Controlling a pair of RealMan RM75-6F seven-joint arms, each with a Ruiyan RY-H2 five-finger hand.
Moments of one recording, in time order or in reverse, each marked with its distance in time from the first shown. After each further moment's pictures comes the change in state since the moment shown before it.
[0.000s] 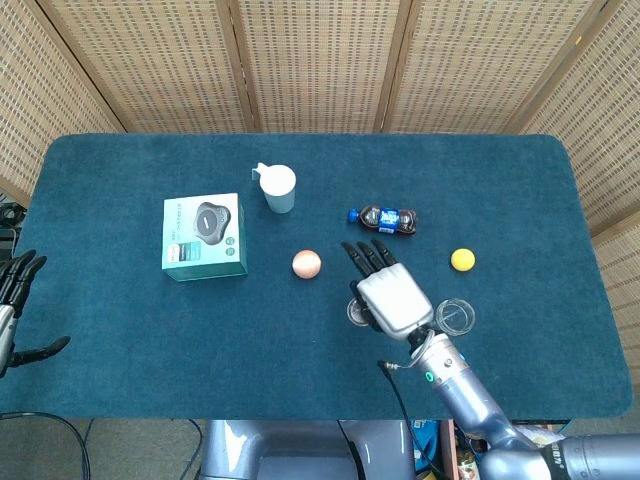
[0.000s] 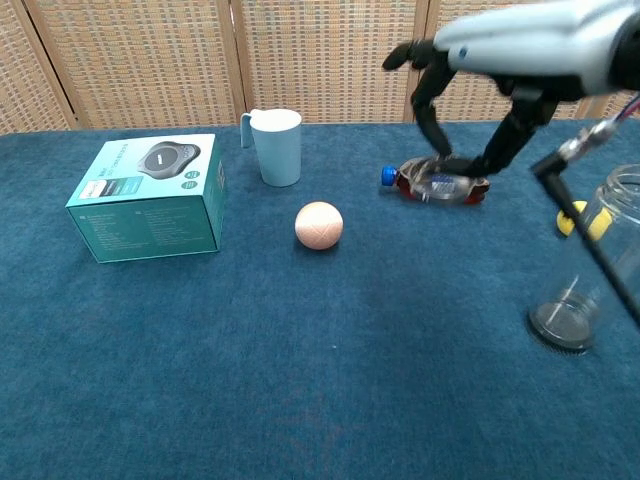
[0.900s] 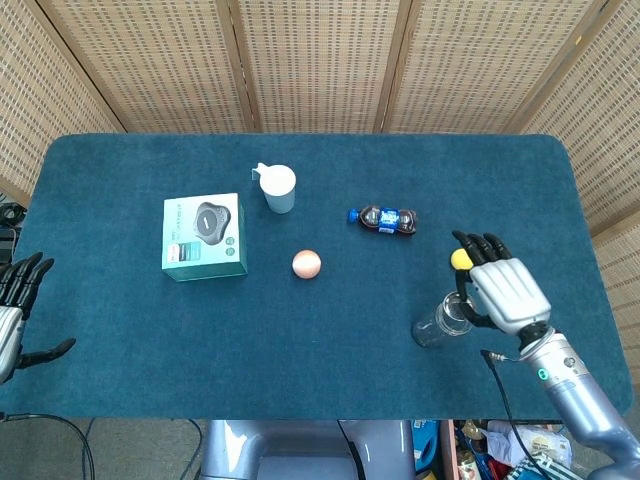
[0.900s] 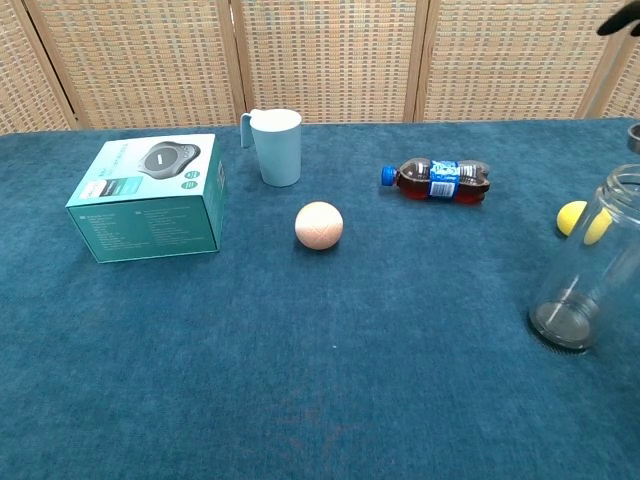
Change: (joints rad) left arm 0.003 -0.016 0.003 -0.020 0.001 0.007 0.051; right arm -0.228 0.453 -0.073 0.036 -0.203 -0.169 0.501
